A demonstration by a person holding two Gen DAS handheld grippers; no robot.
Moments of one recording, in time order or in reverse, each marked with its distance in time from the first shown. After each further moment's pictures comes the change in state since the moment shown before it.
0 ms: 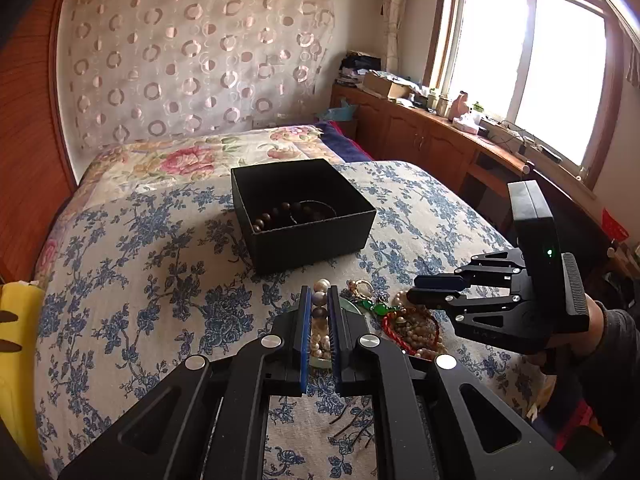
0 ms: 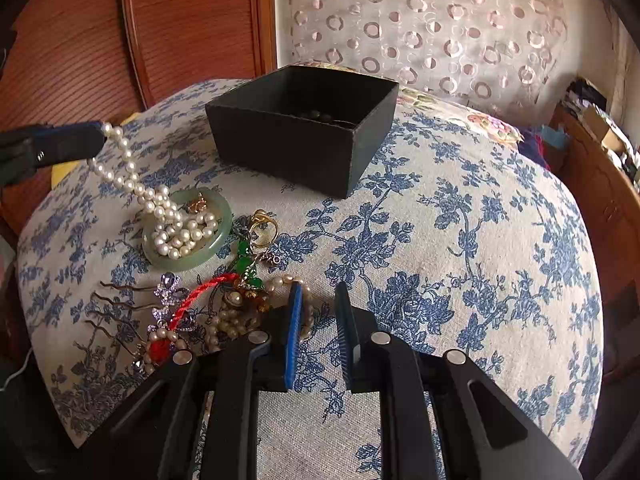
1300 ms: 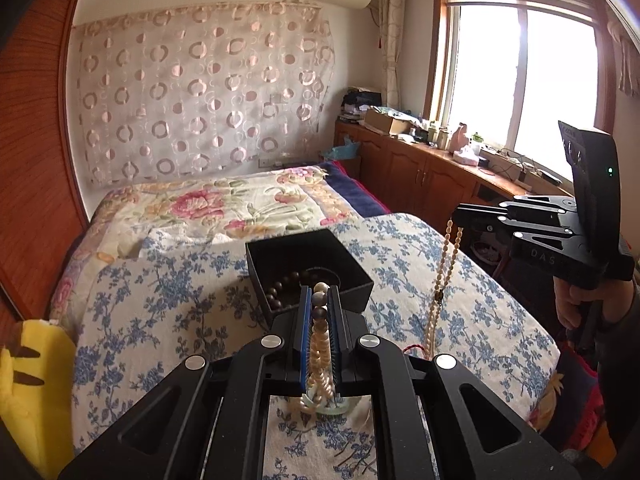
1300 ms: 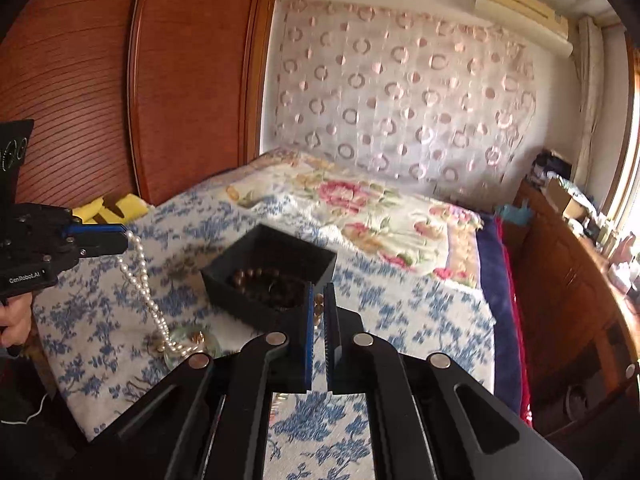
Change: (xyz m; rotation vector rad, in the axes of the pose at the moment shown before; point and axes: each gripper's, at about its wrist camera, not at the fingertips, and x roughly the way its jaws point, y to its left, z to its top) left arm -0.046 -0.006 0.050 0.032 -0.134 0.035; right arm -0.131 -0.019 0.078 -0.048 -0.297 -0.112
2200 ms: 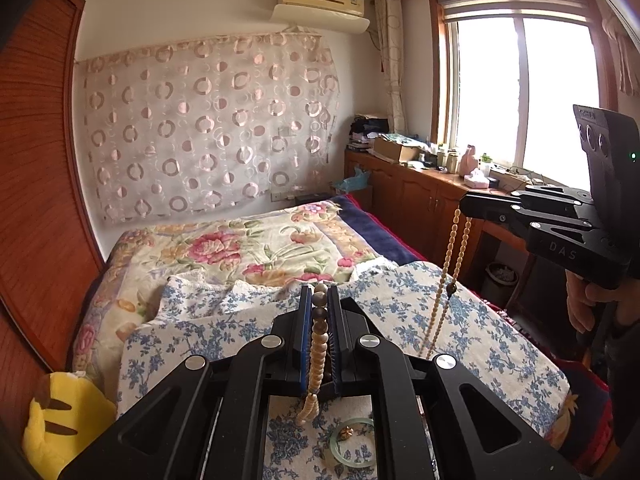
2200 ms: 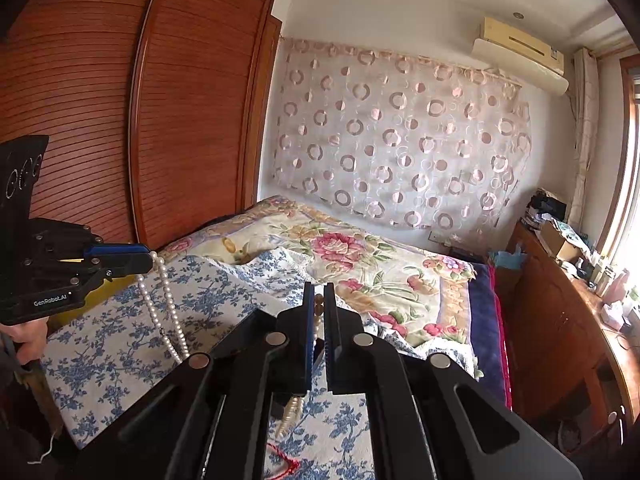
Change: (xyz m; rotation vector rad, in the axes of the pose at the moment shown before) left arm -0.013 0.011 0.070 0.045 -0.092 0.053; right arm -0.029 -0.007 0.085 -0.028 -0.145 -0.017
